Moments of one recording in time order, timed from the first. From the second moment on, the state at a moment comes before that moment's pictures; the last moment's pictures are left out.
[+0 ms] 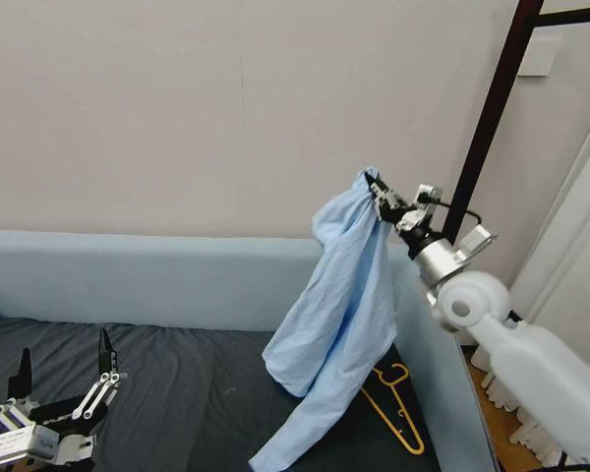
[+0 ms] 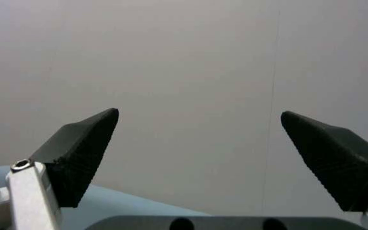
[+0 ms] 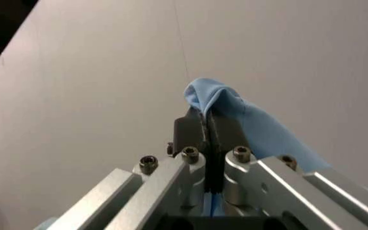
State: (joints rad) left arm 1.77 -1.53 -0.70 -2.29 -0.18 -0.61 -0.17; right arm -0.29 0.81 -0.05 1.76 1.23 0.08 0.01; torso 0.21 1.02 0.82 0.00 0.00
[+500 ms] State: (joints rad) left arm 1.76 -1.53 -0.70 -2.26 -0.19 -0.61 -0.18; right arm -0.39 0.80 -0.09 1.91 1.32 0.13 -0.01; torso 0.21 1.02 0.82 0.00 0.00
